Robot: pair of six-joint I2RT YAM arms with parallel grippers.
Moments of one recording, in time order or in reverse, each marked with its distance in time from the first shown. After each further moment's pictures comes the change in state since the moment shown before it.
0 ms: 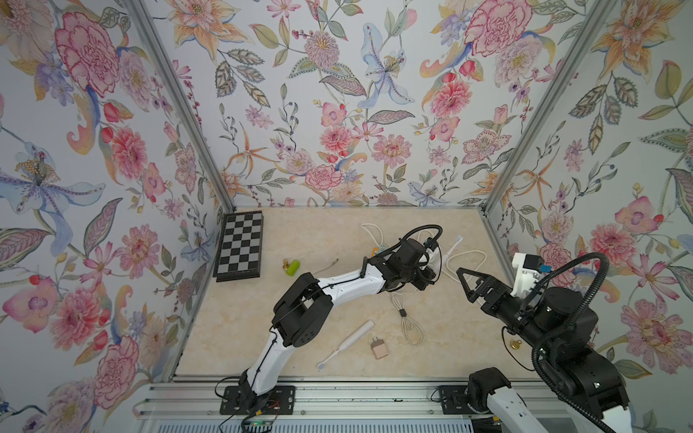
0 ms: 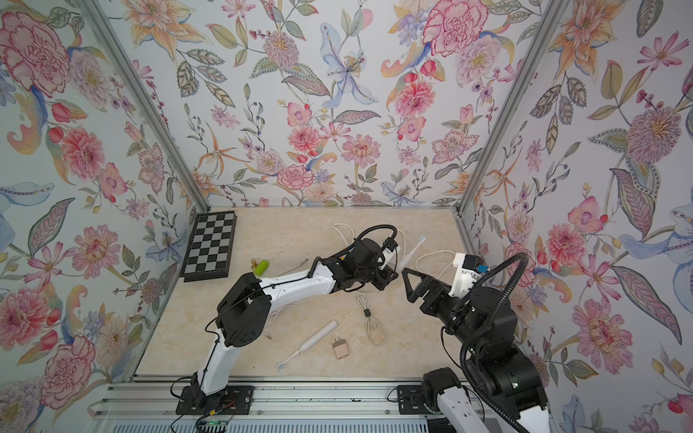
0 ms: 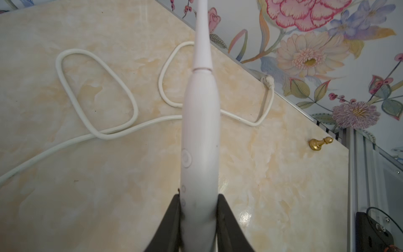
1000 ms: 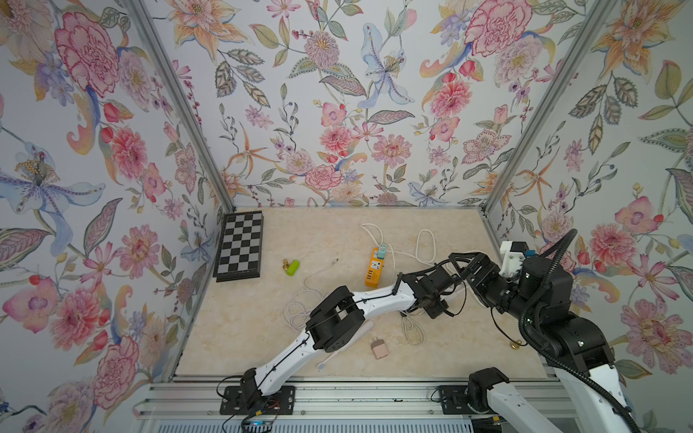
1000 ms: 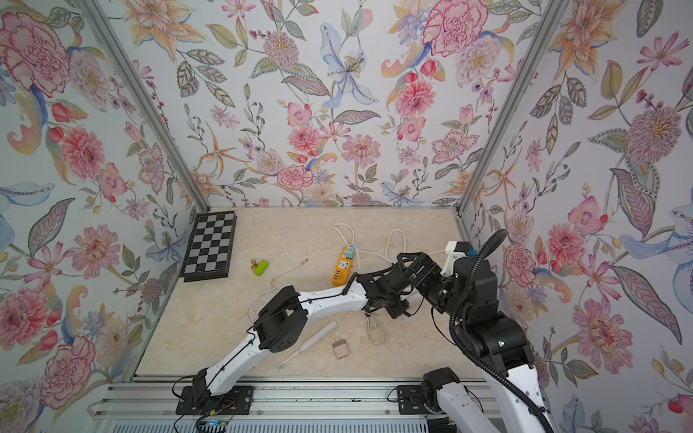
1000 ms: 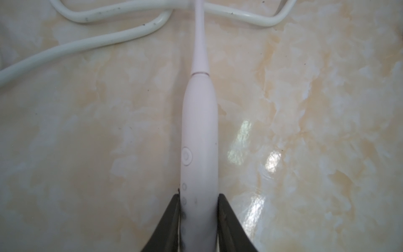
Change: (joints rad) left arm -0.122 0.278 0.317 -0.336 -0.135 0.150; right arm 0.000 0.205 0.076 -0.026 -0.027 0.200
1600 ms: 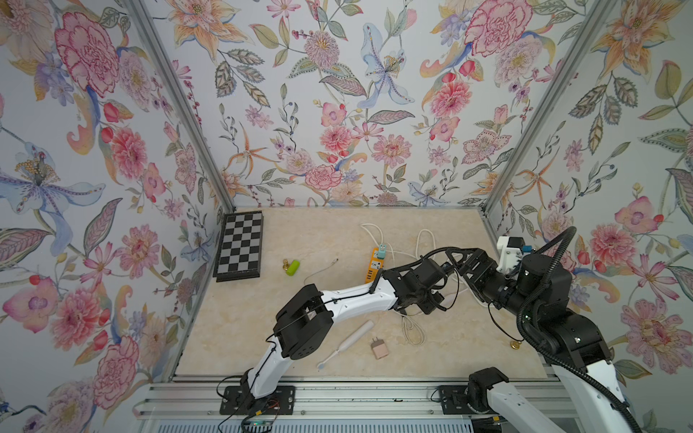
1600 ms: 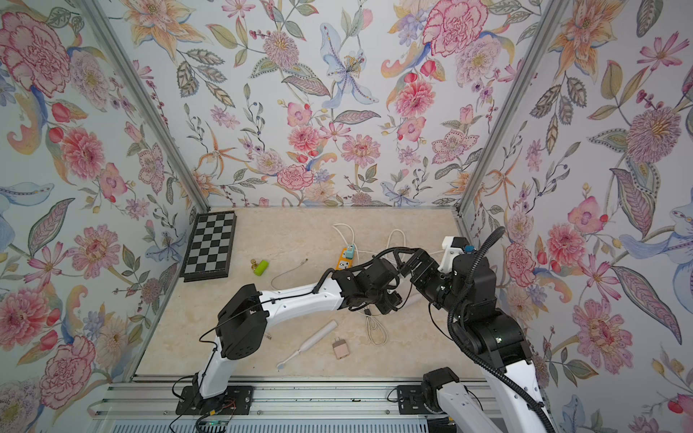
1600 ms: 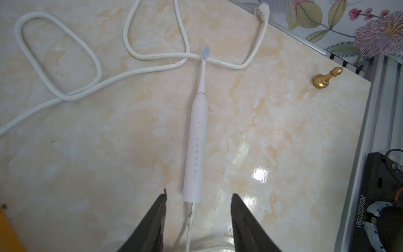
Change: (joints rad) left arm 0.000 -0.436 -0.402 0.139 -0.033 -0.104; right arm 0.024 0.016 -0.004 0.075 -0.023 0.018
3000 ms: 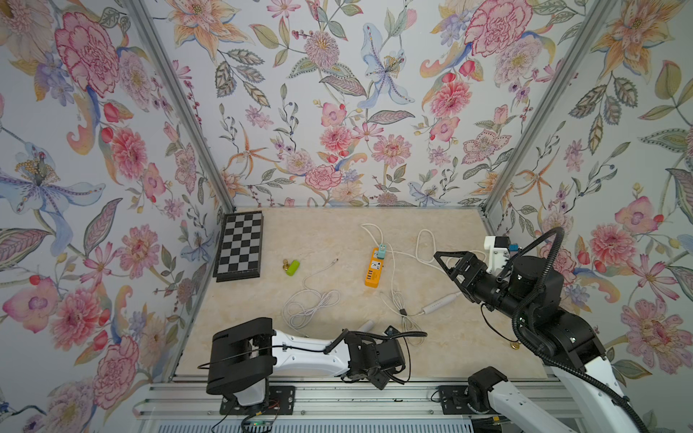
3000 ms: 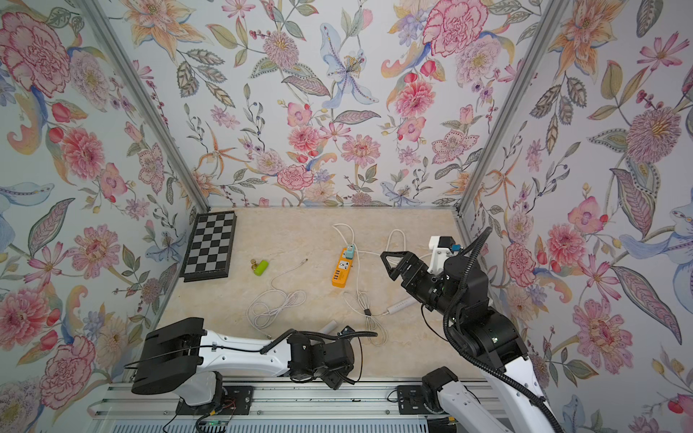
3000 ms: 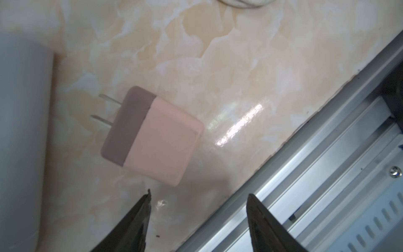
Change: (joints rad) left arm -0.290 -0.391 -0.768 -0.041 -0.123 -0.531; right arm 0.121 -0.010 -0.025 0.054 0.002 0.016
